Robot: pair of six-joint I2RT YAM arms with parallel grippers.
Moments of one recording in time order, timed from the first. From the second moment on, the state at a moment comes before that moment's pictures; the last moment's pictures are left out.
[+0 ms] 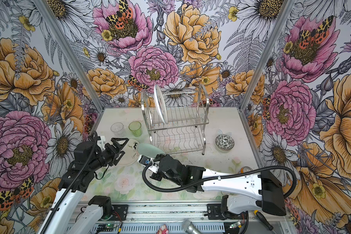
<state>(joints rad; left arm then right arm) -0.13 0.63 0.72 -0.53 0.41 -1.16 1.27 1.28 0.94 -0.03 0.25 -0.25</state>
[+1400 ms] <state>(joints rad) -0.25 0.76 0.67 -0.36 0.54 -1.35 1.35 1.50 1.10 -0.02 0.39 -0.44</state>
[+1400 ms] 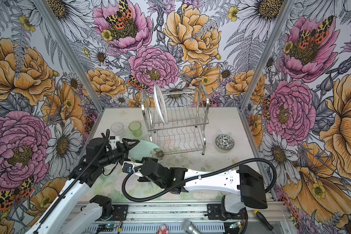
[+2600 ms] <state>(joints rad) -0.13 0.75 0.60 -0.40 0.72 -1.24 1.40 1.52 1.10 -0.02 0.46 -0.51</state>
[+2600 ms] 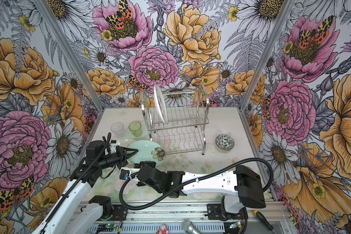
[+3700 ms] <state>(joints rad) -0.03 0.76 0.60 -0.55 0.71 -1.11 1.37 1.42 1.02 0.12 0.60 -0.30</state>
